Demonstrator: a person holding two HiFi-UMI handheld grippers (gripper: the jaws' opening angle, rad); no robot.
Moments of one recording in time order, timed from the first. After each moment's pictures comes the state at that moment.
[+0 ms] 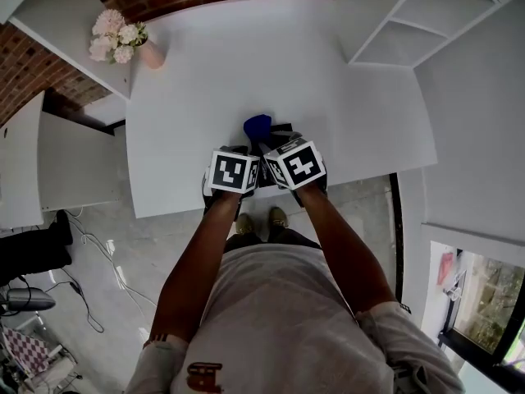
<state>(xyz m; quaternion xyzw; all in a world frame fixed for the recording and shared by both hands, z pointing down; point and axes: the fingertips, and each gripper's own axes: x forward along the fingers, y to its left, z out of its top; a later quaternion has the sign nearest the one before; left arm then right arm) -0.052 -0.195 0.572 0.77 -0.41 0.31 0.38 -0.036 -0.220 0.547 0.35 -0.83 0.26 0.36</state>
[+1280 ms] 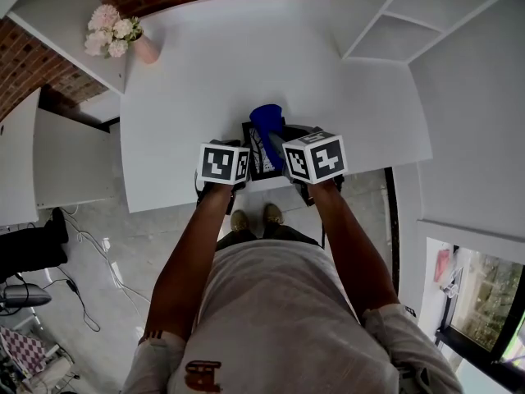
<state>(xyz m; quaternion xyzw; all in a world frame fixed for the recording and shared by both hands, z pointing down) -0.054 -0.195 0.571 0.77 -0.41 0.29 0.40 0.000 -0.218 0.509 0.38 -0.83 0.31 0.29</state>
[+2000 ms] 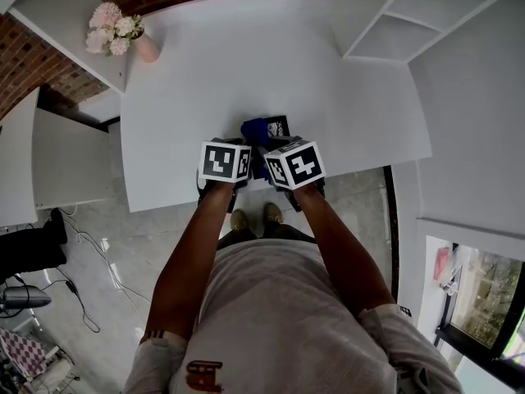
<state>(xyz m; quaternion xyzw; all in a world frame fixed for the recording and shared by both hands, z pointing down) -0.053 -0.194 0.571 0.77 -0.41 0.28 0.40 -0.028 -0.190 0.550 0.36 -0.81 0.31 0.35</state>
